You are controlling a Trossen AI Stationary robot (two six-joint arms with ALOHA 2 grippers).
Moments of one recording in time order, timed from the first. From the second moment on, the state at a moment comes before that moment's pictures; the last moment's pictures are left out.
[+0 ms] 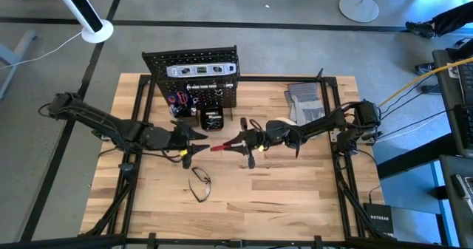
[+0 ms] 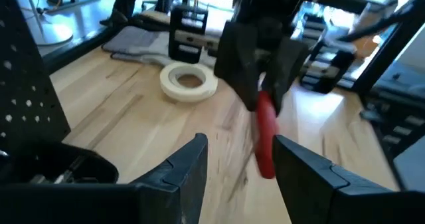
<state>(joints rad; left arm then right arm) -0.32 1.01 0.66 0.00 -0.48 -0.37 0.05 1.74 0.81 0.95 -0.15 -0.02</state>
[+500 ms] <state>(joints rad) -0.32 1.05 0.66 0.05 -0.36 -0.39 0.09 1.74 0.81 0.88 -0.10 -0.03</state>
